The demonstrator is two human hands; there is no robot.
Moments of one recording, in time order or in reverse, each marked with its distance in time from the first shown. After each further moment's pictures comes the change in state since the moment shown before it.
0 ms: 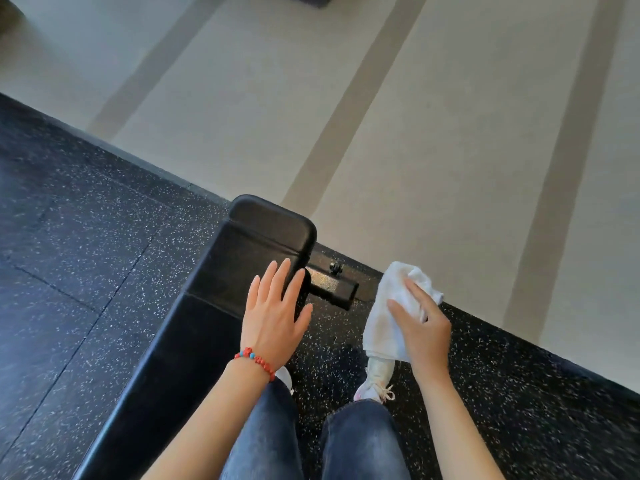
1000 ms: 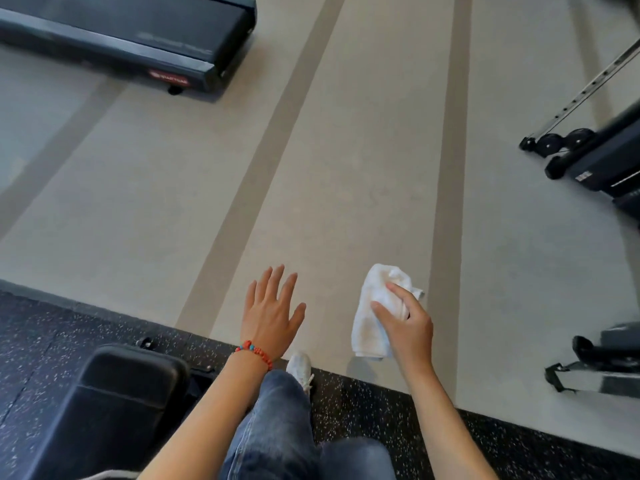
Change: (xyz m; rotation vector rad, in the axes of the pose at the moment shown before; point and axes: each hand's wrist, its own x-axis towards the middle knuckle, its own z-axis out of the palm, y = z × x) left_hand 0.299 0.269 -0.003 -0.077 -0.015 0.167; right_hand 0.266 -0.144 -0.220 -0.025 0.170 -0.043
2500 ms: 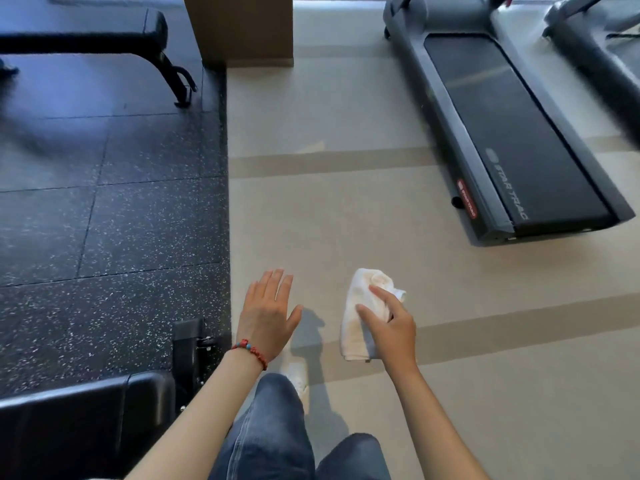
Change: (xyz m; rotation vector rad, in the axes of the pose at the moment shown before) left_hand 0.236 -0.368 -0.181 0.049 0.445 -0.947; right_hand 0.211 -0.360 0.543 -0.323 -1.085 -0.463
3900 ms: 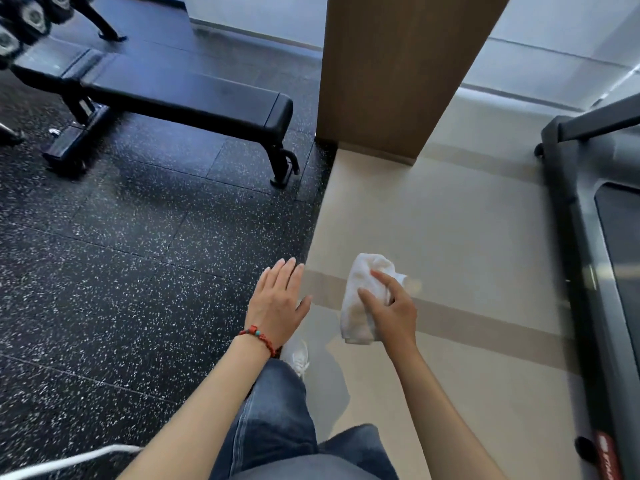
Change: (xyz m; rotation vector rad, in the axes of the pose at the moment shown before) left_hand 0.578 -0.430 -0.133 0.053 0.184 -0.338; right_hand 0.557 -0.404 0.443 -0.166 -0.308 -0.222
